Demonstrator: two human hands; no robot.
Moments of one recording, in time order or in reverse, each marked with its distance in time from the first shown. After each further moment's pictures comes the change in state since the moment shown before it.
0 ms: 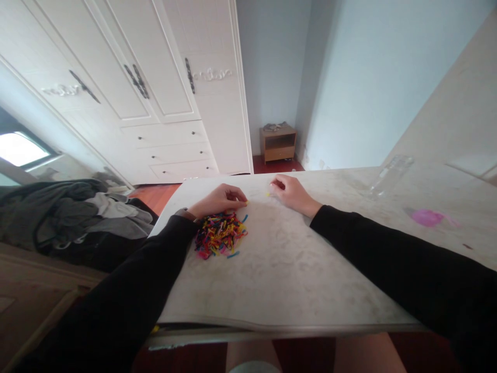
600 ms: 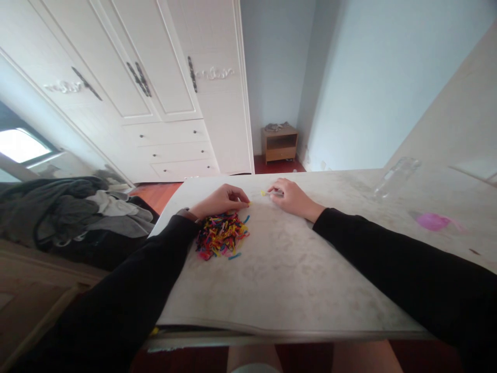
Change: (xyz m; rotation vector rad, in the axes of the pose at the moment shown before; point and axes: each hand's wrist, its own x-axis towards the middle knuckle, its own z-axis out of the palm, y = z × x) left_hand 0.000 0.004 0.001 0.028 0.018 0.007; right_hand -0.002 0.001 0.003 -0.128 -0.151 -0.134
